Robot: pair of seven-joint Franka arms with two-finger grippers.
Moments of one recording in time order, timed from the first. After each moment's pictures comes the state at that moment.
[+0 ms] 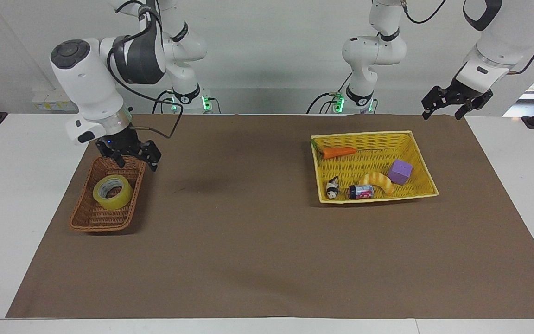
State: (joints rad) left arm -0.10 -0.09 0.09 -1.67 -0.01 1.49 0.03; right arm 0.10 0.06 -0.08 -1.71 0.01 1.82 0.17
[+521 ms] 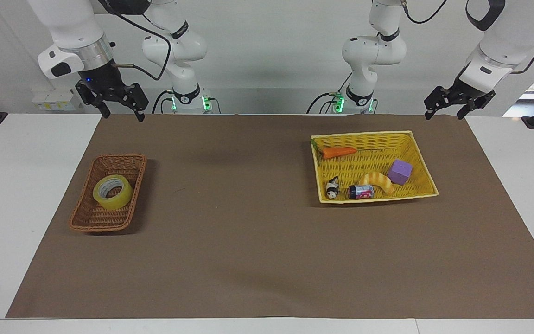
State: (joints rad) left arm -0.10 -0.09 0.10 -1.67 -0.01 1.49 0.03; right arm 0.09 -0.05 -0.09 -1.55 0.01 1.51 0.17
